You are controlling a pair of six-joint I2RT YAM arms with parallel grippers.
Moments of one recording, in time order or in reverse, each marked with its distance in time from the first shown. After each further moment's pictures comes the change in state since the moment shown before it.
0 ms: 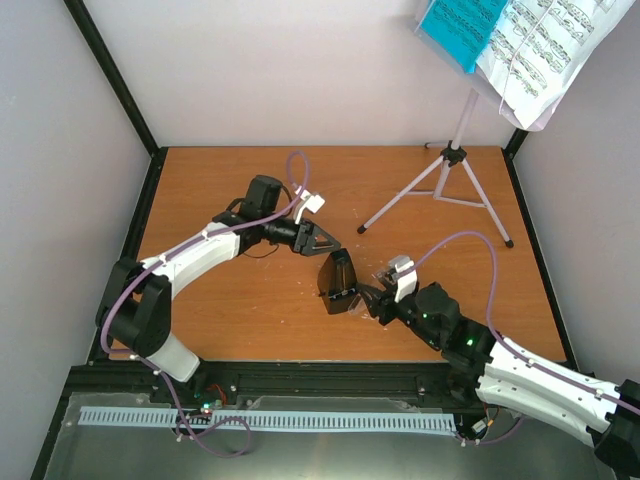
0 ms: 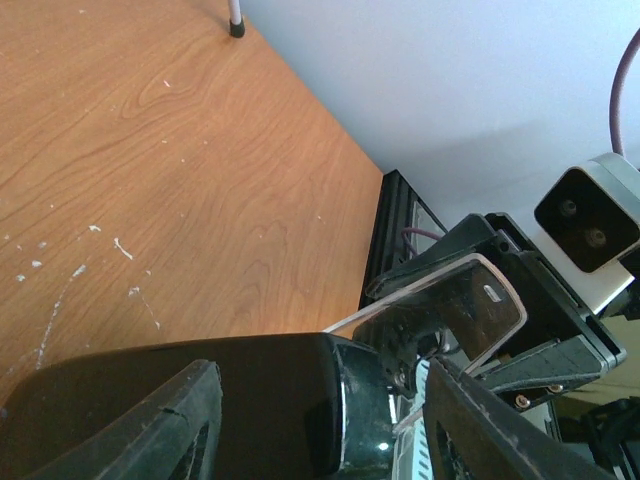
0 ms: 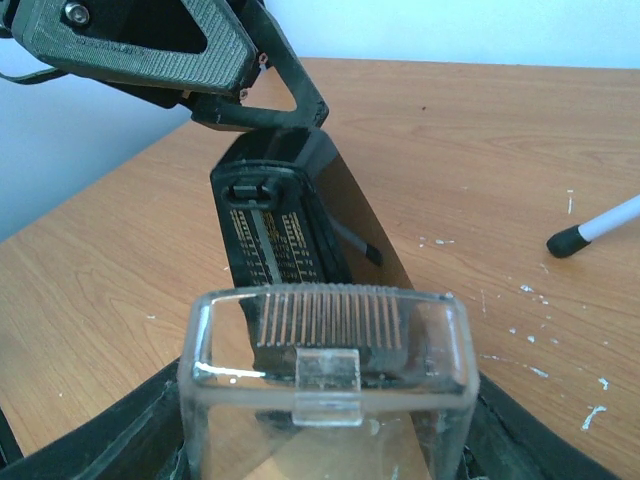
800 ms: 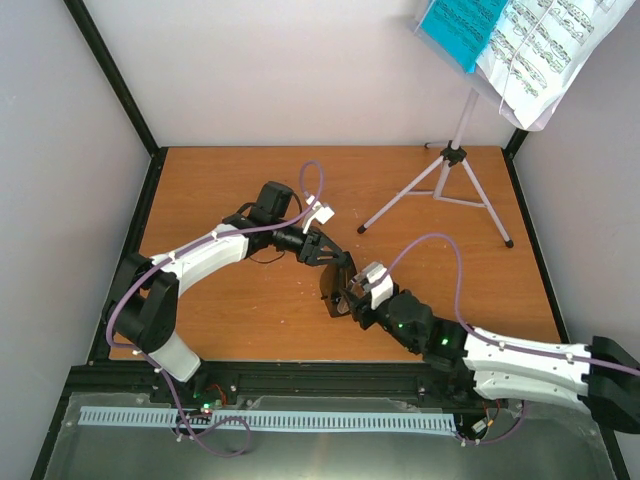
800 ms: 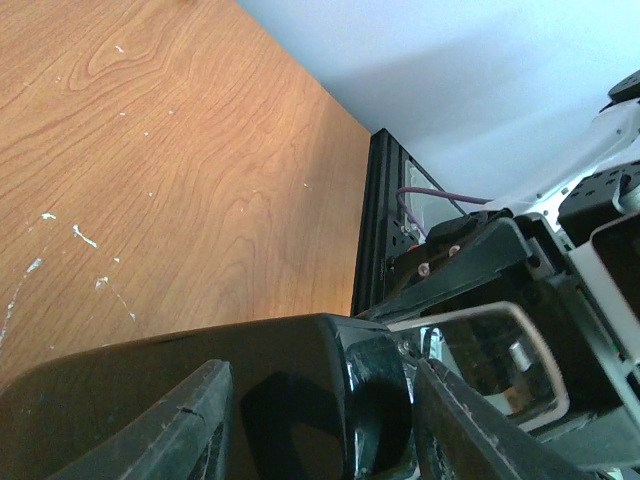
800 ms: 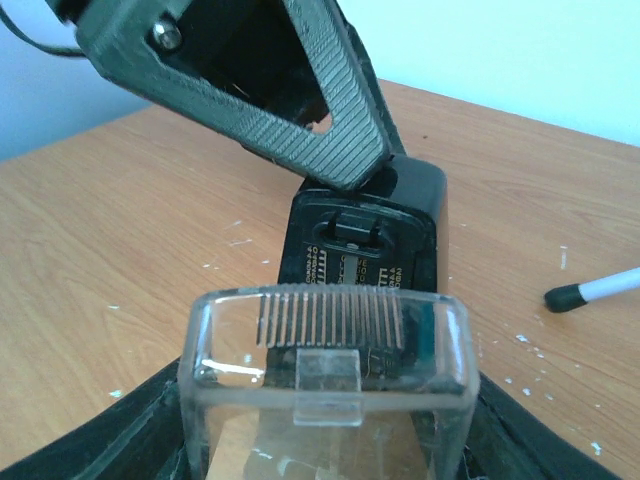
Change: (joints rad) left arm -0.055 0.044 0.000 -0.038 0.021 0.129; right arm 0.181 0.217 0.010 0.198 0.209 -0.147
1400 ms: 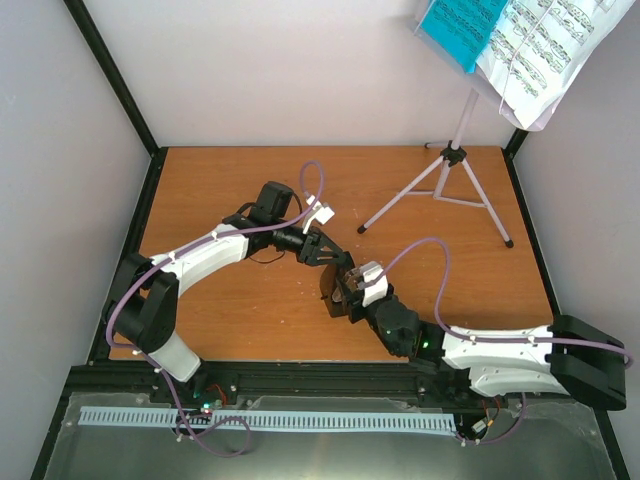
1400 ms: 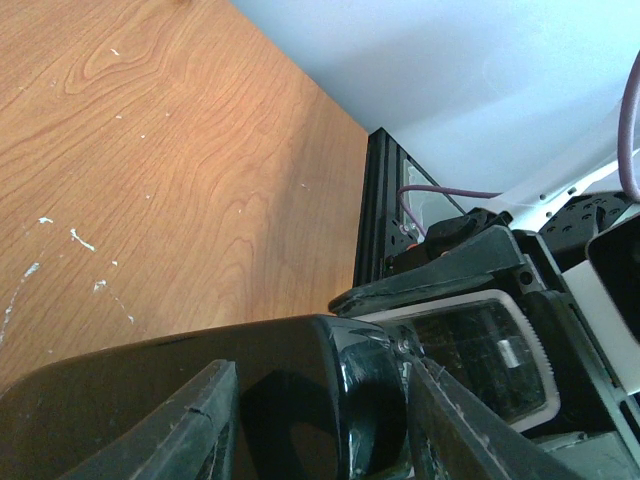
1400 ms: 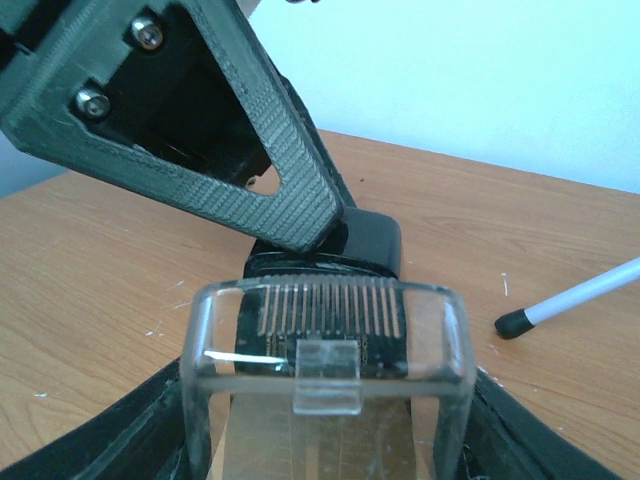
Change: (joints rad) left arm -0.001 0.000 0.000 0.001 0.005 0.013; right arm 0.095 0.240 -0.021 0.349 0.278 -0.013
